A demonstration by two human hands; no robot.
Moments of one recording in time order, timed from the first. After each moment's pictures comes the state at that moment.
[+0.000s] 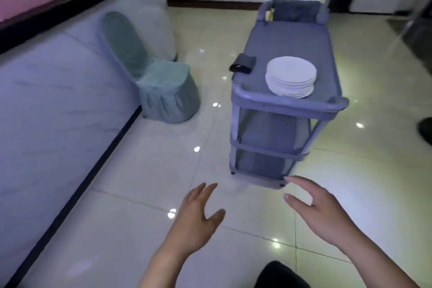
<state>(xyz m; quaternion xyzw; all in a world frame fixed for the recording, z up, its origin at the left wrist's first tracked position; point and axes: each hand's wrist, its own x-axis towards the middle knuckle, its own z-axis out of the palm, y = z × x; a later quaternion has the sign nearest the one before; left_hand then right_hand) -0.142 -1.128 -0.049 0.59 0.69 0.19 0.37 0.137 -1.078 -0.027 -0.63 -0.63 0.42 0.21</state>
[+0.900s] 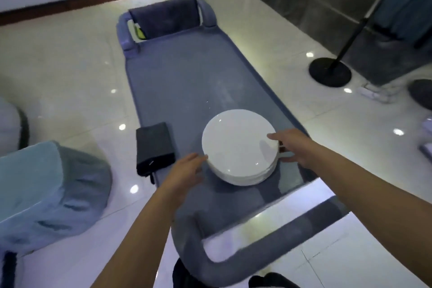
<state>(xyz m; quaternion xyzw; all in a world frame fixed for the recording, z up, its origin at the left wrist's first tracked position) -0.059 -0.456 -0.081 0.44 0.56 0.14 0.68 0.216 -0.538 -0.071 -0.77 -0.14 0.51 0.36</state>
